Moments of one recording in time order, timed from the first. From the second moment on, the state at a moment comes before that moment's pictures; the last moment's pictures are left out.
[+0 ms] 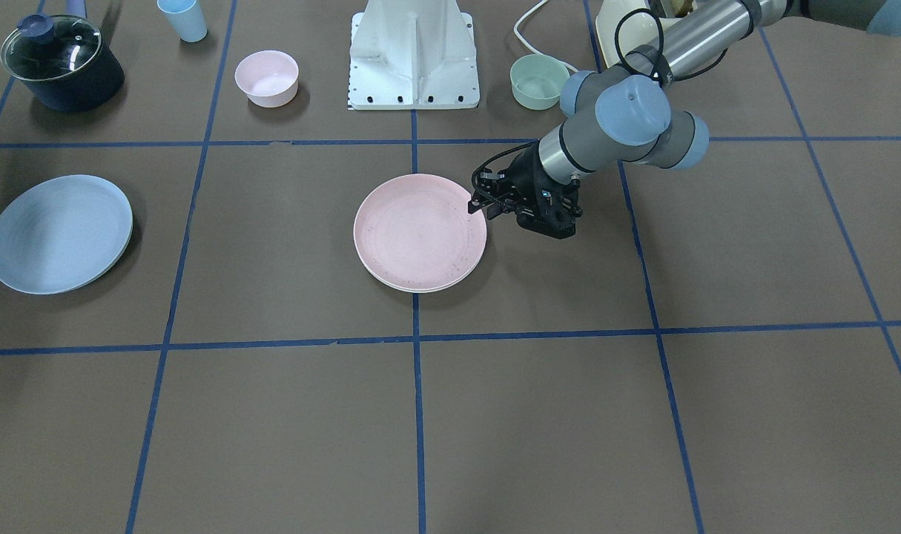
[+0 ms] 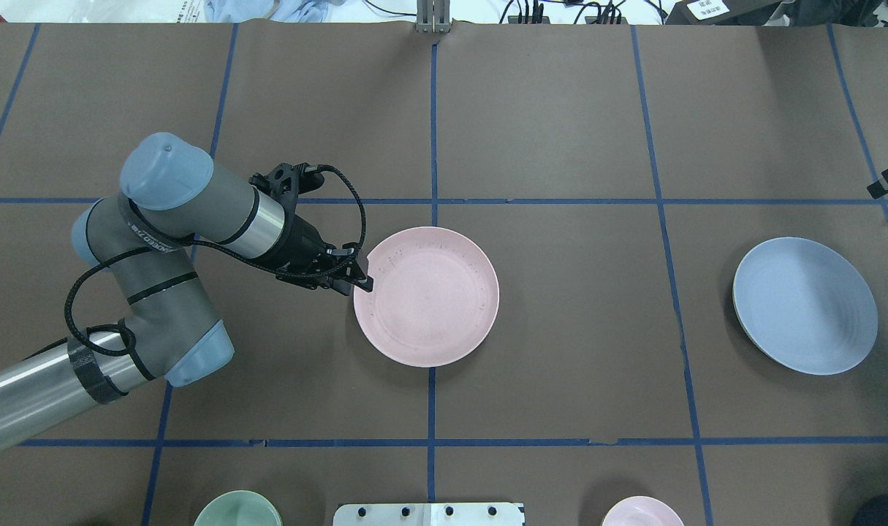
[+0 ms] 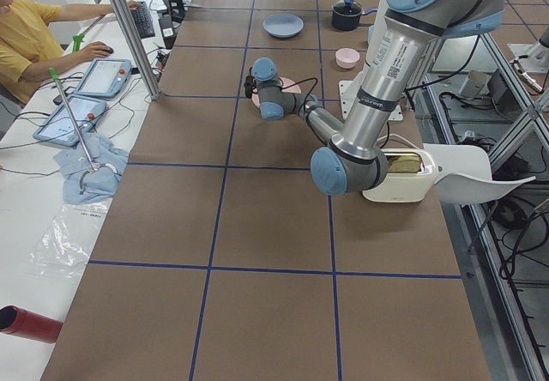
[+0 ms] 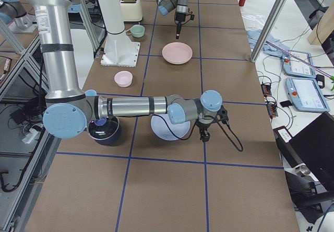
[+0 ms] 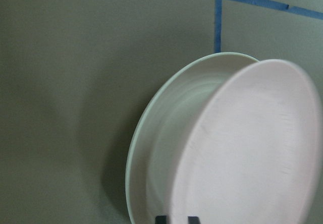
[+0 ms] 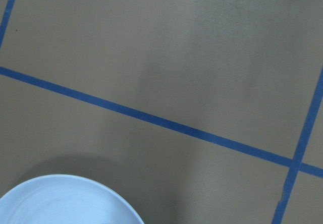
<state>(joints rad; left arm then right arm) -0.64 -2.08 -1.56 -2.33 -2.26 -1.36 1.35 -1.47 1.51 -1.36 2.43 0.04</state>
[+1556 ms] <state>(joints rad) -0.70 -2.05 -1.64 -2.32 -2.25 -1.37 1.14 -1.68 1.45 -0.86 2.37 0.48</state>
